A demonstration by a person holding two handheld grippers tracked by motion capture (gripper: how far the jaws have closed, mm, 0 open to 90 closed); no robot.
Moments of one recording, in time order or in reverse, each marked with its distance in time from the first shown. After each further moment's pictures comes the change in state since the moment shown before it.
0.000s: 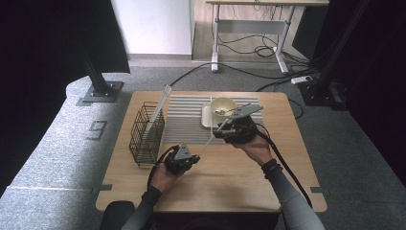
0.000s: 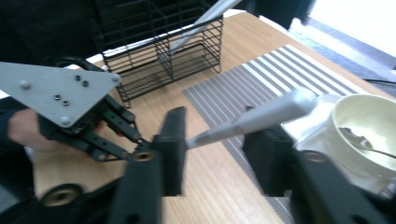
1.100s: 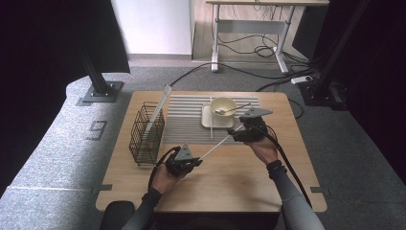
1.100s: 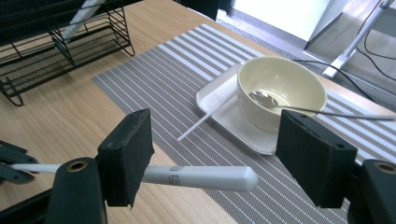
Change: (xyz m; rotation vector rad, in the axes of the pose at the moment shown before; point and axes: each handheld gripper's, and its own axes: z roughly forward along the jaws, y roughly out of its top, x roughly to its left) left arm -0.007 0.005 -0.005 -0.008 -0.059 -0.013; right arm -0.043 -0.042 0.005 0.002 -0.270 0.071
